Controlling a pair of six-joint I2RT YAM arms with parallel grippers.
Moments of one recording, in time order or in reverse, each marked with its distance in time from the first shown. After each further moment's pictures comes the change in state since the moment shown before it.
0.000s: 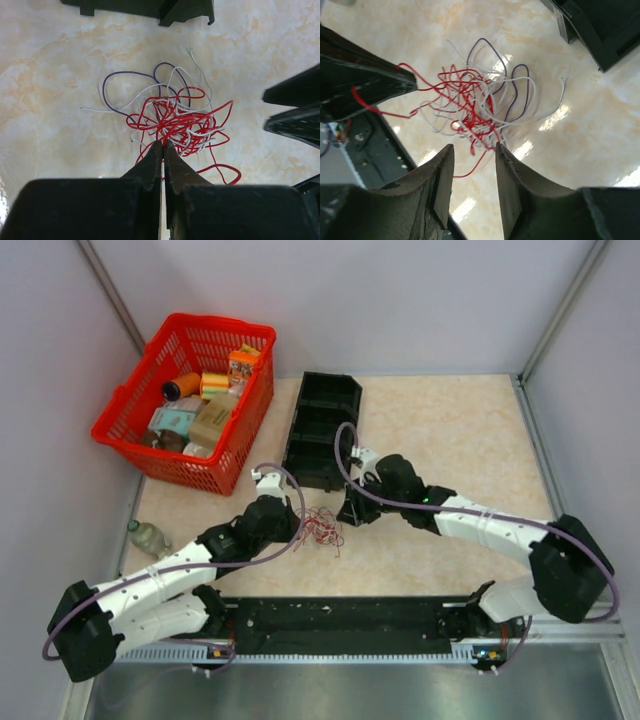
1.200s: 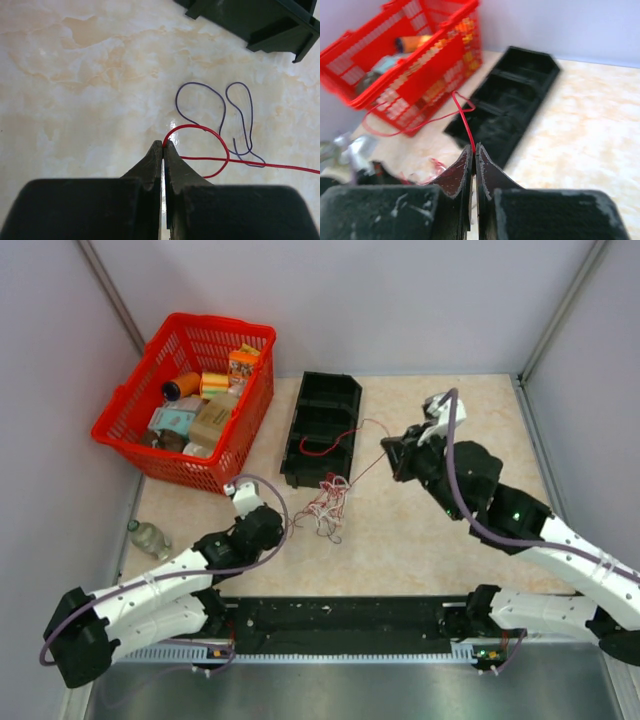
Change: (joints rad) left arm 0.001 -0.032 -0.065 -0.120 -0.249 -0.228; right arm 0.263 -0.345 0.356 -0.193 0.791 -0.118
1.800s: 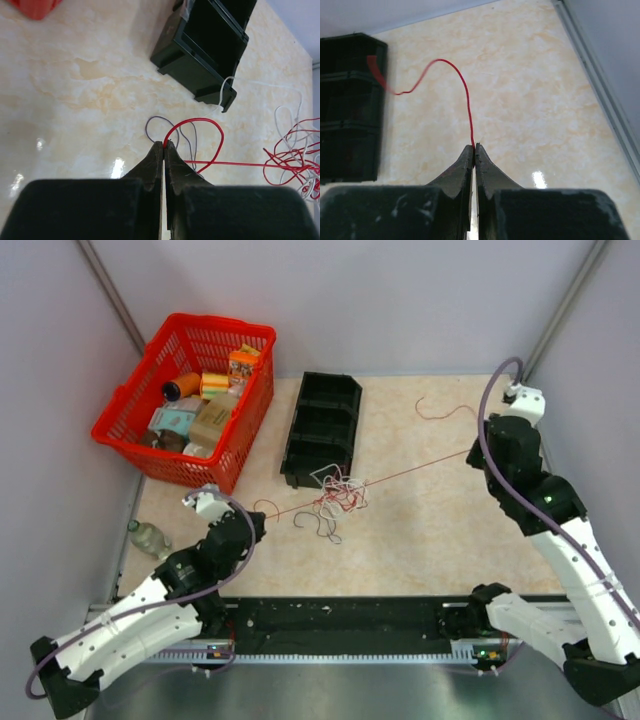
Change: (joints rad) left arm -0.008 -0.367 -0.003 -0.120 -0.130 -0.162; right arm -0.567 -0.039 0.045 -0.404 0.088 0.062
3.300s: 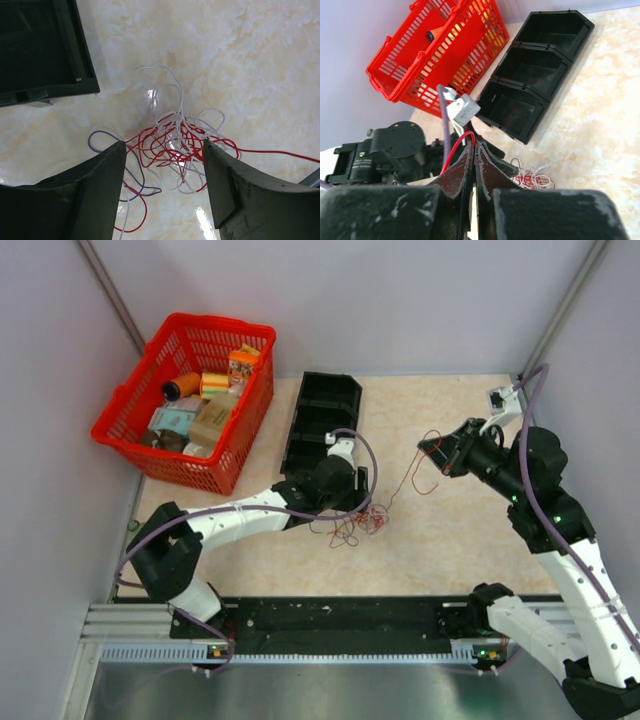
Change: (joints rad) left arm -0.069 0.999 0.544 0.359 0.478 0.483; right arm -0.090 -0.124 -0.100 0.249 -0.833 0.177
